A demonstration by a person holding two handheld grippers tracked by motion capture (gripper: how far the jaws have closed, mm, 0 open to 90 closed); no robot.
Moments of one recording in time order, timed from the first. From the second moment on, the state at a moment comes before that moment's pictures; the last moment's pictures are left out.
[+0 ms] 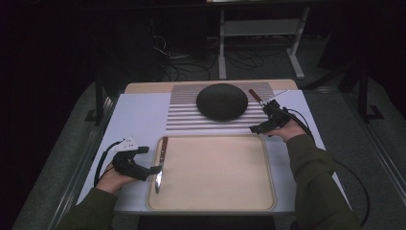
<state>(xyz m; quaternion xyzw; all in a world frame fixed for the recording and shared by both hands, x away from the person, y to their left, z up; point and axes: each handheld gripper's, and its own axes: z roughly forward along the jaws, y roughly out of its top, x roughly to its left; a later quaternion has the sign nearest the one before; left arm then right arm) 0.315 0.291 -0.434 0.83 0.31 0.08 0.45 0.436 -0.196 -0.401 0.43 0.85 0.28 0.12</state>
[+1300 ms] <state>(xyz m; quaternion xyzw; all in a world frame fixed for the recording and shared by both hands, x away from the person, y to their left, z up) 0.317 0.293 -0.433 0.83 0.31 0.08 0.46 0.549 -0.226 -0.422 0.50 0.84 0.19 0.12</state>
